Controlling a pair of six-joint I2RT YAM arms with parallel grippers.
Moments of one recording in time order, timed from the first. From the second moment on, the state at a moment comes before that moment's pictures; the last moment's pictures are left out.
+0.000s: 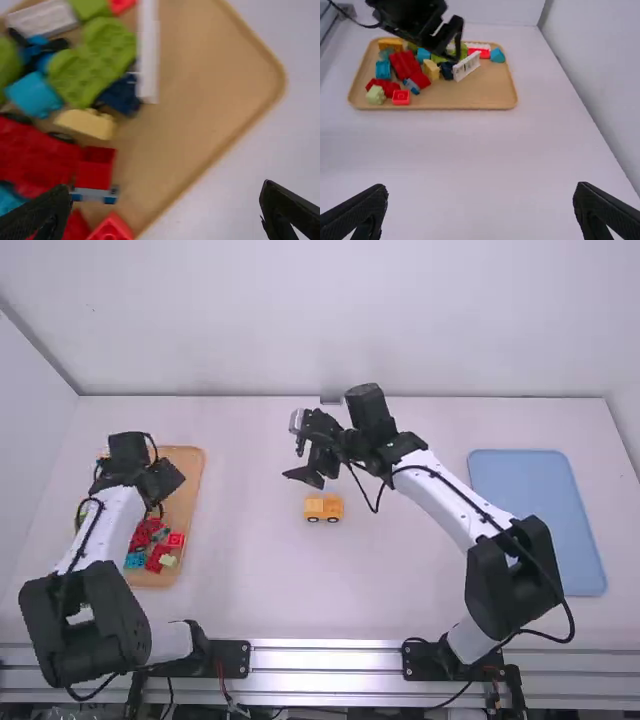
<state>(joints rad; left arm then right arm) 0.36 1.43 0.94 -0.54 -0.18 -0.53 0.51 1.71 1.32 -0.24 -0.77 -0.61</state>
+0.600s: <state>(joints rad) 0.43 1.47 1.07 -0.76 -0.14 -0.63 0.51 1.71 1.32 -0.21 -0.75 -0.56</state>
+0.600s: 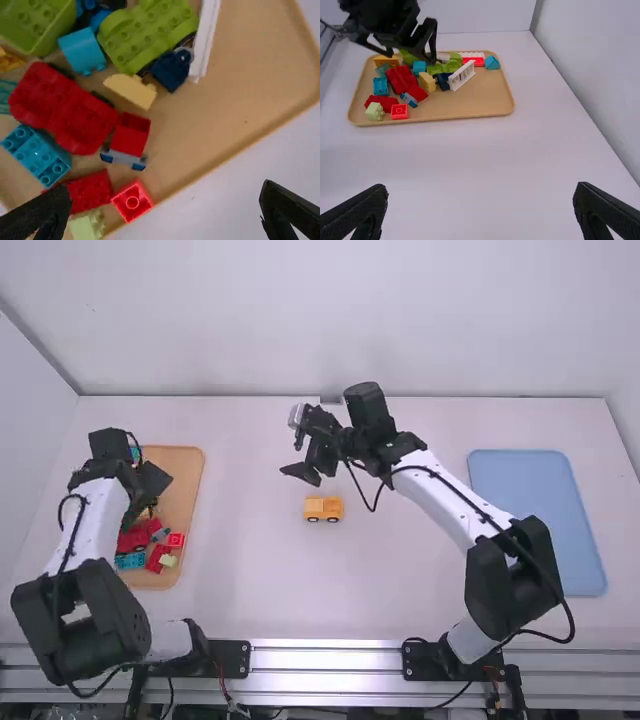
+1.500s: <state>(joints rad) 0.57 1.97 1.46 -1.07 -0.09 -1.01 0.46 1.76 1.32 -0.21 -0.70 -0.53</state>
